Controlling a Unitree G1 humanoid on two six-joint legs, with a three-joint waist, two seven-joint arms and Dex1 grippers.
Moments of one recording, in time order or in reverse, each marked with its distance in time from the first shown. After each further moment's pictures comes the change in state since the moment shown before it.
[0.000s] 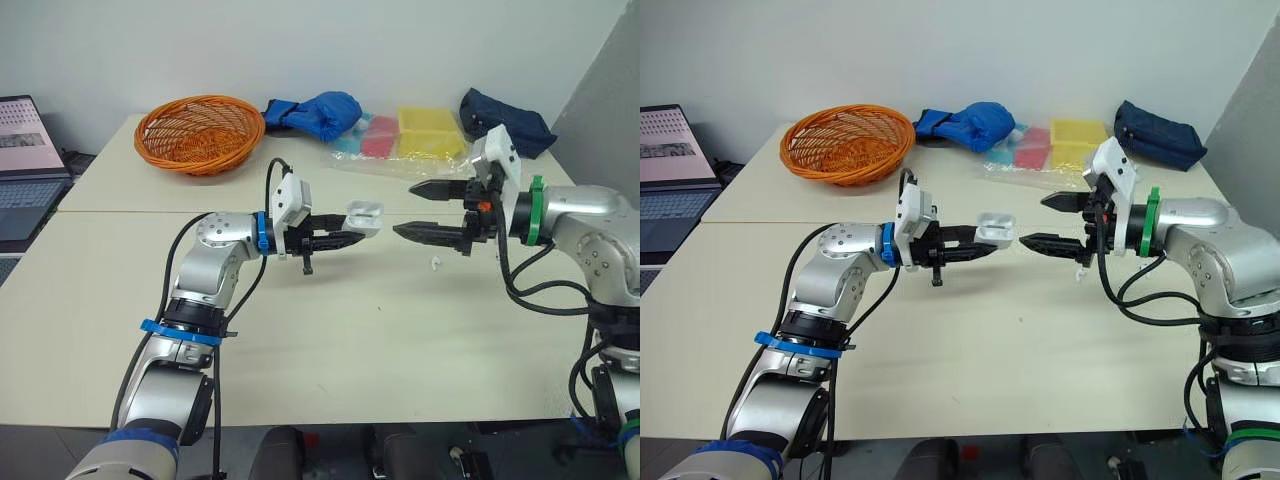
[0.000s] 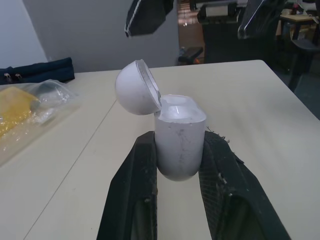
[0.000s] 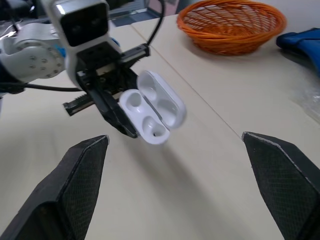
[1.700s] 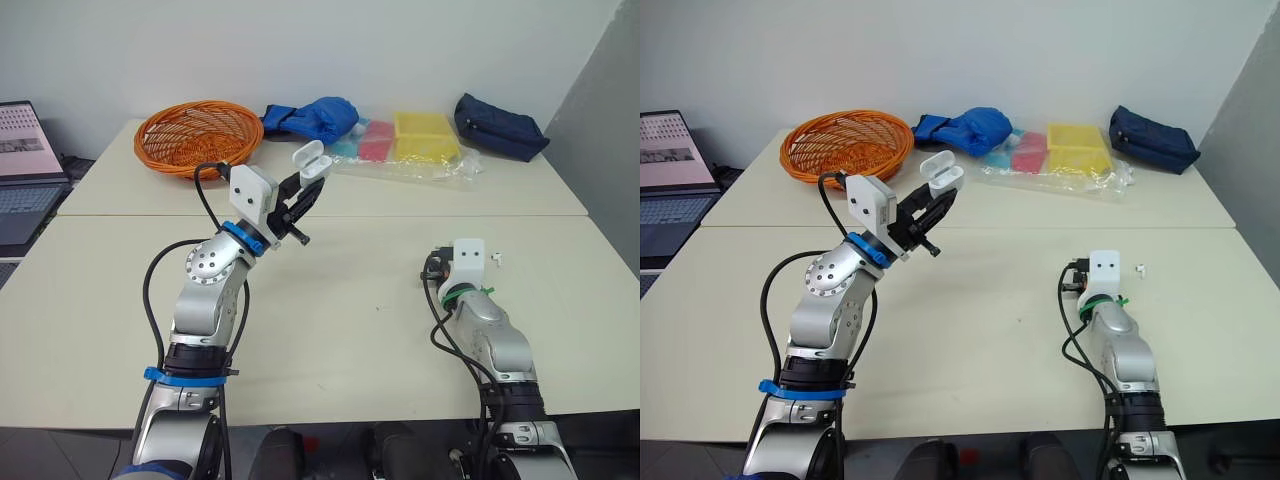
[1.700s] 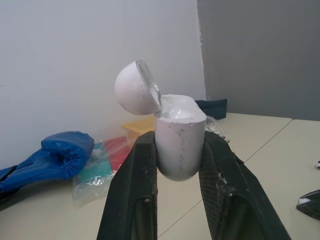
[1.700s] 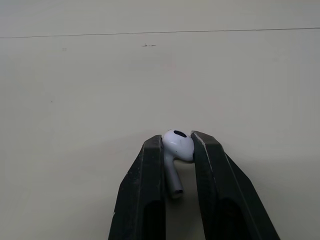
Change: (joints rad) left arm 0.201 -0.111 0.112 -0.249 0.072 -0.110 0.579; right arm 0.370 0.495 -0.017 0.233 -0.403 -0.358 -0.742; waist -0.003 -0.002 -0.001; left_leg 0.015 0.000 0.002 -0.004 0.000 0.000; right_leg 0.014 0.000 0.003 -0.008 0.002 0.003
